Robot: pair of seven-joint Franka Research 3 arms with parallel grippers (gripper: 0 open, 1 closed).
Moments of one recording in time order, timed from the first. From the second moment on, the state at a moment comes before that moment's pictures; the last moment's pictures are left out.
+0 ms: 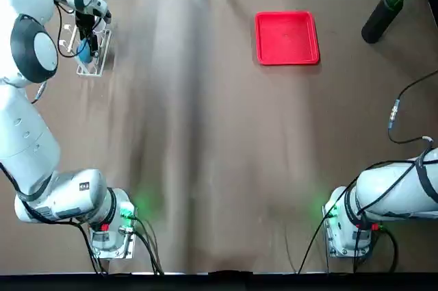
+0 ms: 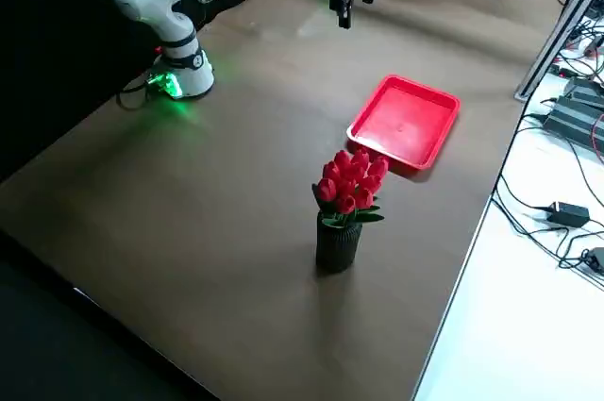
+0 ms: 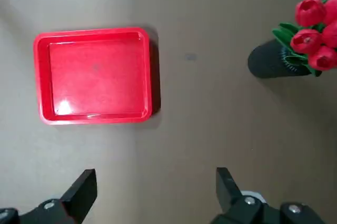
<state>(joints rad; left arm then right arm) 0.13 0.46 -0.03 -1.77 0.47 1.94 0.68 -0.07 0.04 0.00 -1.54 0.04 1.66 -0.04</state>
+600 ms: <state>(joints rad) 0.12 0.48 -0.03 -1.77 0.49 1.95 0.68 -0.05 0.07 0.00 -1.54 0.04 1.66 -0.04</state>
